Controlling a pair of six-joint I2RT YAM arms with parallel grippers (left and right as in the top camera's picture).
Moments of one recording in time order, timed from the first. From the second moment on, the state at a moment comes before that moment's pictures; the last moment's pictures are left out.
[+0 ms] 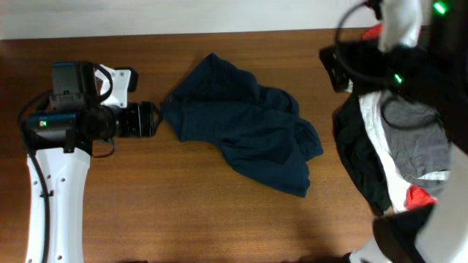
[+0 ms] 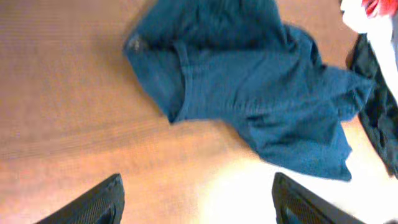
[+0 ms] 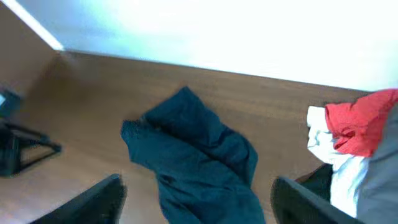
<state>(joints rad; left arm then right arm) 0.06 1.41 1.51 -1.16 0.37 0.06 0.20 1.73 2.78 -1.68 -0.20 0.07</state>
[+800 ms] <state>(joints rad) -0.11 1.96 1.51 -0.94 0.32 0.17 0.11 1.64 1.78 -1.40 -0.13 0.05</state>
